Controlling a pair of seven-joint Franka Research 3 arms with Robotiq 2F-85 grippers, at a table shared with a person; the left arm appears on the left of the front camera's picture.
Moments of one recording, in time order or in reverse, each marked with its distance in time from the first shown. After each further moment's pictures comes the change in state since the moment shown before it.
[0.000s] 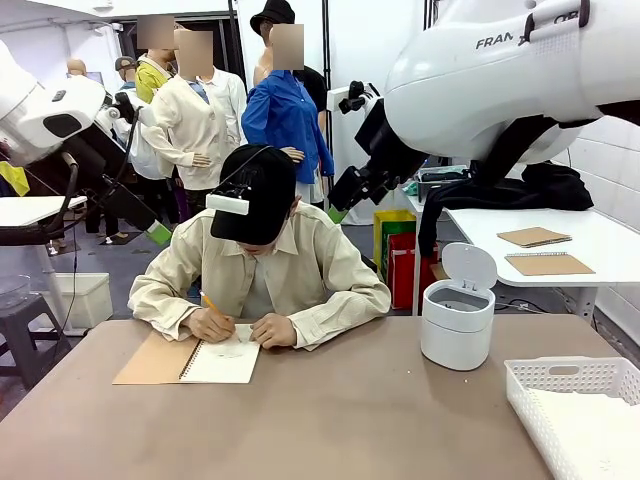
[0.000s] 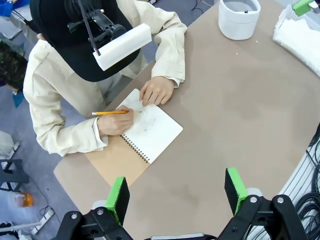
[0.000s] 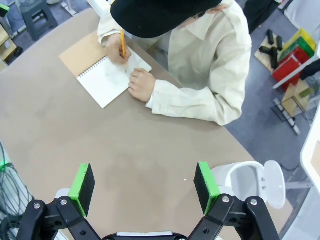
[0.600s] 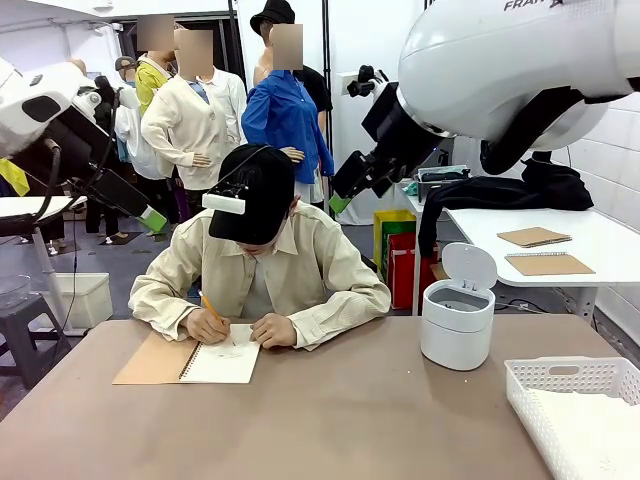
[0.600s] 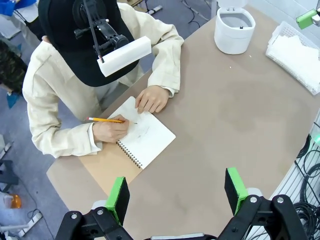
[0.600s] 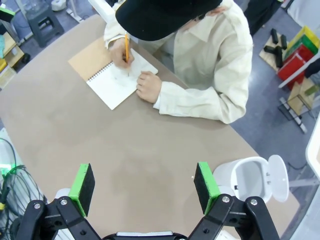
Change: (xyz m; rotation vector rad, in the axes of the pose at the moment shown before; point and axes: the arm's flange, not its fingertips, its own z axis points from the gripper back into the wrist) left arm -0.005 0.005 0.017 -0.037 -0.060 0.058; right arm -0.001 0.001 0.024 0.027 -0.018 -0.036
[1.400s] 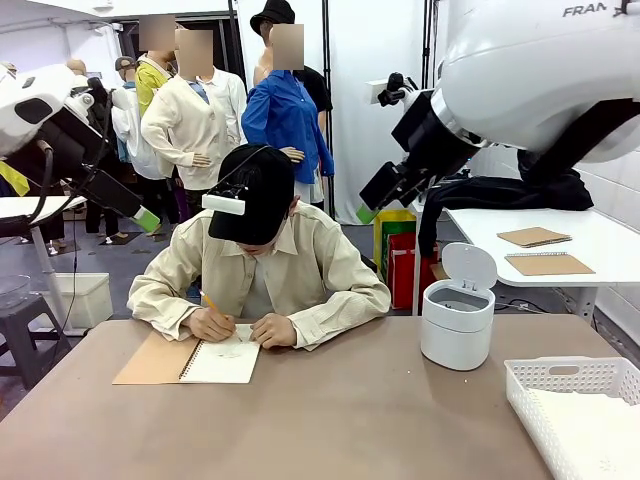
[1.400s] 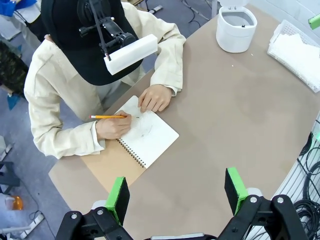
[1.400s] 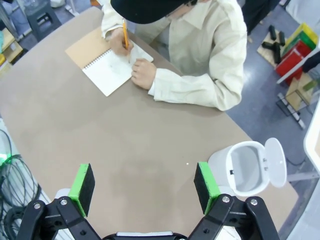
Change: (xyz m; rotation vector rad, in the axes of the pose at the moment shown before) left arm -0.002 0.009 -0.002 -0.005 0.002 -0.017; right arm -0.037 -0.014 0.015 -0.005 0.005 0.010
